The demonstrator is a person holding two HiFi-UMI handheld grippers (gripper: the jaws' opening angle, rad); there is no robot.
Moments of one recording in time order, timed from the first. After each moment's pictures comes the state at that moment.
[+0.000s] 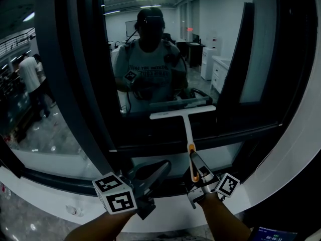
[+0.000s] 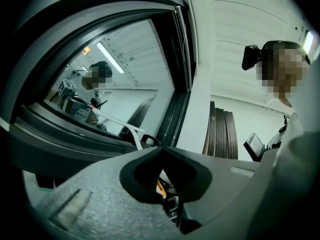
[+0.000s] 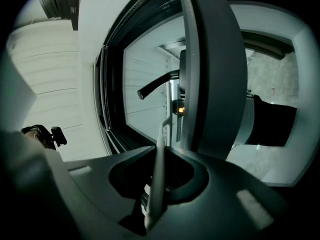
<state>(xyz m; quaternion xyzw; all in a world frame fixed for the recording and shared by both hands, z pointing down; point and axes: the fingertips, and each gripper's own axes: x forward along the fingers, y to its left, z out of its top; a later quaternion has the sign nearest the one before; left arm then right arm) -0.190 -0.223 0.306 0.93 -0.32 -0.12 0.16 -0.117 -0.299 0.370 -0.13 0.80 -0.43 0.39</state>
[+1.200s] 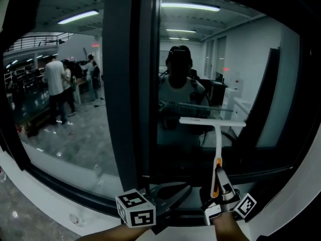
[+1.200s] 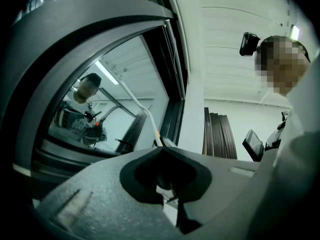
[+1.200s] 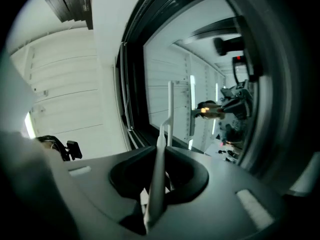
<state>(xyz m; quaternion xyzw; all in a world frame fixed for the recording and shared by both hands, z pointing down) -0.221 -0.197 0.277 0.93 -0.30 -0.16 0.10 -0.144 -0.270 0.264 -0.06 0.82 -0.35 0.45</state>
